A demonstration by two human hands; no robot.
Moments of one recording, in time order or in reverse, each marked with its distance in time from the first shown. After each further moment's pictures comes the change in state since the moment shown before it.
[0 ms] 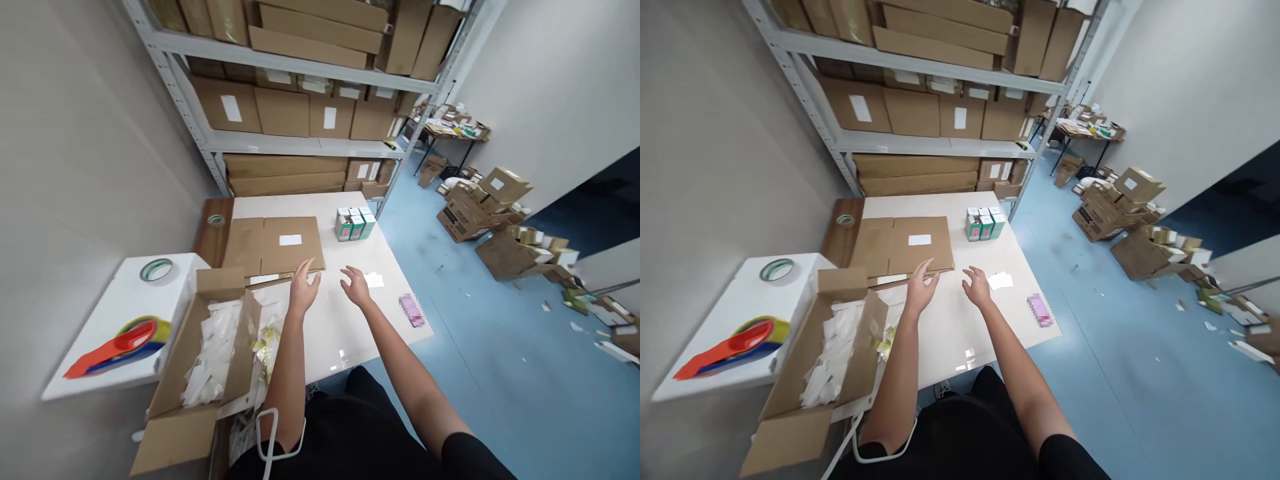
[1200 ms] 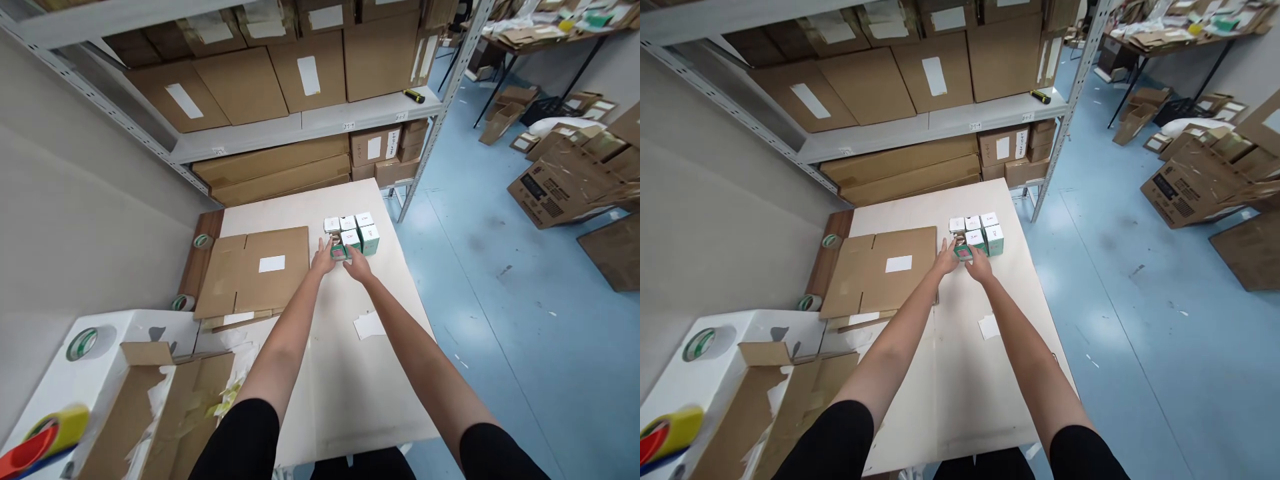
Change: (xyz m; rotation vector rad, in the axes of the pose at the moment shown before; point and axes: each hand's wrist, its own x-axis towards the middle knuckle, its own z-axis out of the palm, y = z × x) left_hand 0.325 -0.121 0.277 0.756 -0.457 -0.363; right_hand 0.298 0.230 0.023 0.226 -0.253 0.088
